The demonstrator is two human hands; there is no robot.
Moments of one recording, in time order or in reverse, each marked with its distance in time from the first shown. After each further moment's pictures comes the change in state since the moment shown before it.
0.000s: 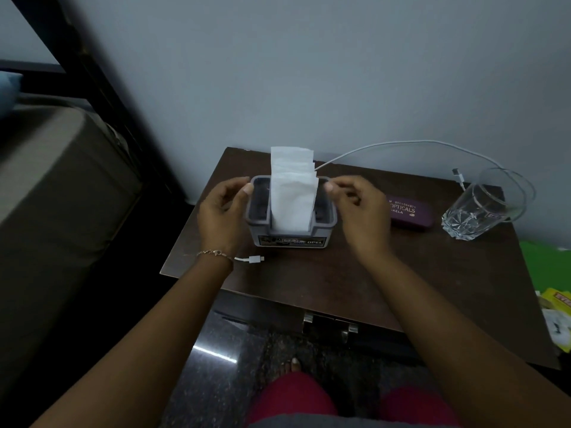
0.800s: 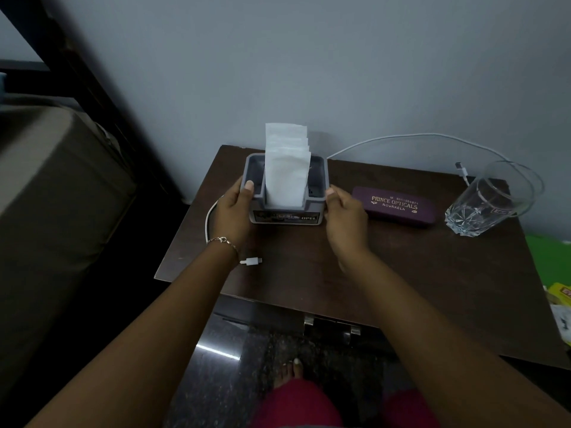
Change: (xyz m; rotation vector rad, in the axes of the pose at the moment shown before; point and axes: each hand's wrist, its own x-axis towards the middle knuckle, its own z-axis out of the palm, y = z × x) left_hand 0.016 -0.021 0.016 -0.024 -0.186 -0.199; right_hand 0.008 0.036 0.036 -0.010 0.035 0.223
